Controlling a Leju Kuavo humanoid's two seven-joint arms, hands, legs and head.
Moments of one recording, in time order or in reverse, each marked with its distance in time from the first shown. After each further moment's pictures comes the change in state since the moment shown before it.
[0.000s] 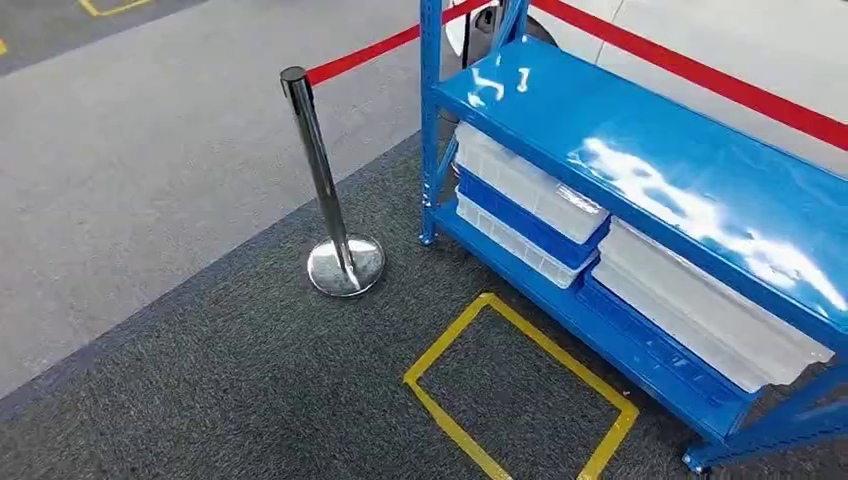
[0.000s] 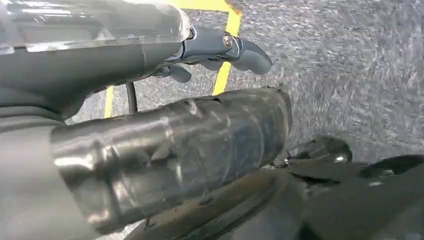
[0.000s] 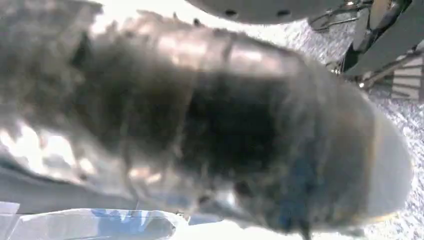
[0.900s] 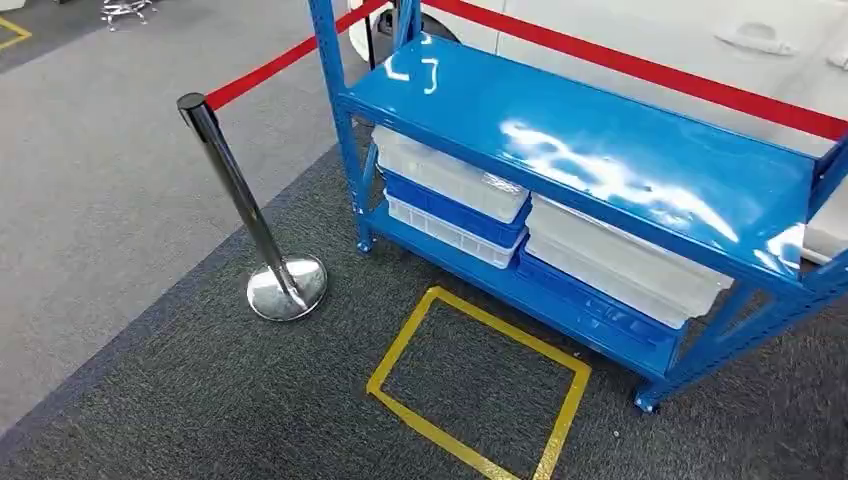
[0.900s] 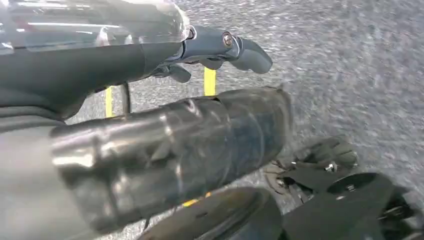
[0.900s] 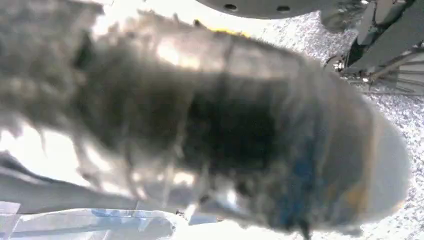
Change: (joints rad) left arm -0.002 0.002 0.003 0.000 -0.006 0.001 0.002; right arm -0.003 0.002 -0.002 0.000 0.016 -0.001 0.003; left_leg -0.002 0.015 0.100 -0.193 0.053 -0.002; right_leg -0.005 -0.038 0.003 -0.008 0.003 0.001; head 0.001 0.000
